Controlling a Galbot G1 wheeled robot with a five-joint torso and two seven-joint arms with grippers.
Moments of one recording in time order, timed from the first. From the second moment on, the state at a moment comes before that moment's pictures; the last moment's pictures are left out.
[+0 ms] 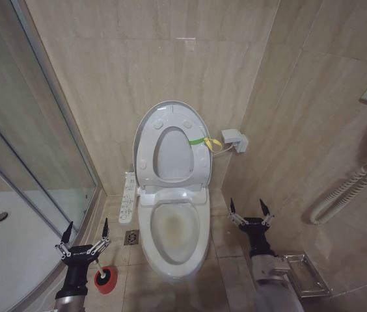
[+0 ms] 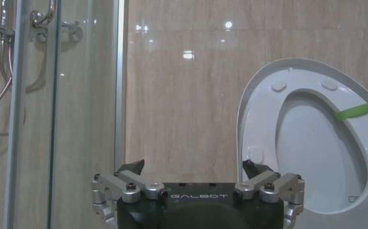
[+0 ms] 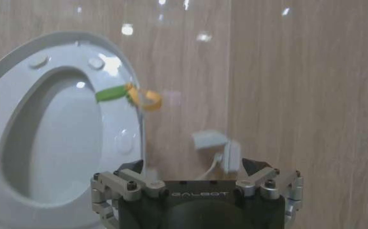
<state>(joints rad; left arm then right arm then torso) 1.73 -1.37 -0.60 -2.12 -0.17 -0.39 -0.13 -1.54 1.45 0.53 2.11 0.08 0.08 0.13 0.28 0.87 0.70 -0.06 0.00</state>
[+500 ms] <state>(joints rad) 1.73 -1.37 -0.60 -2.12 -0.17 -0.39 -0.13 -1.60 1.45 0.55 2.24 0.17 -0.11 0.04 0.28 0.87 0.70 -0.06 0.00</state>
